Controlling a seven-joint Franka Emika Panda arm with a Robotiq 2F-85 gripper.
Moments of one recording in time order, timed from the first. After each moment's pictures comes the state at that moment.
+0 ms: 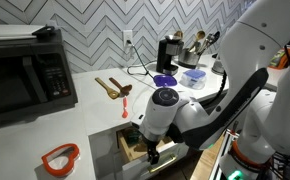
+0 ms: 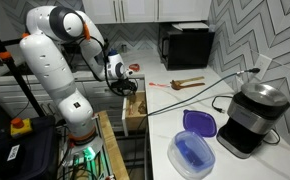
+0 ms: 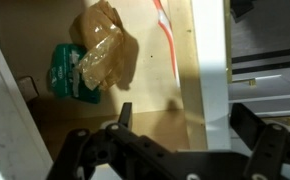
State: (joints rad) arm 0.33 -0.10 0.33 -2.74 -0.43 2.75 0.05
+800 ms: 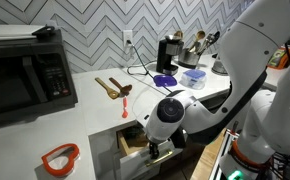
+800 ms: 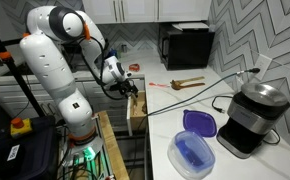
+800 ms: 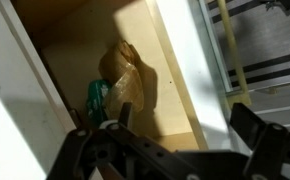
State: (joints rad) arm 0.29 -0.10 0.36 -2.74 -0.82 2.64 0.58
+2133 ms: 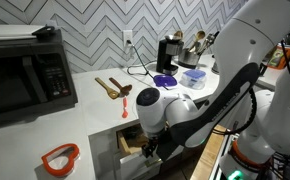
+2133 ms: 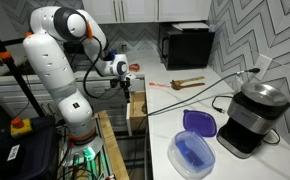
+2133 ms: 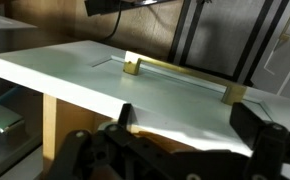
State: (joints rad) arm 0.29 -0.07 0.37 -2.66 -0.27 2.41 1.02
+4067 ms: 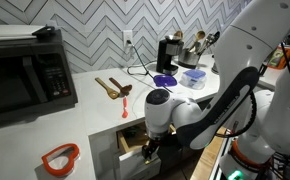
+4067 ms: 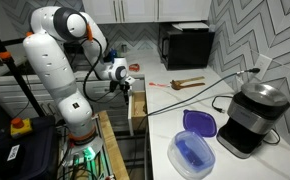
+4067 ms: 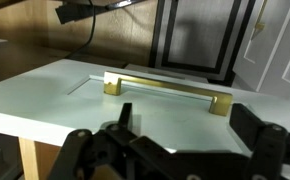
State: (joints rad) arm 0.28 -0.07 0.35 -2.75 -0.23 2.61 1.07
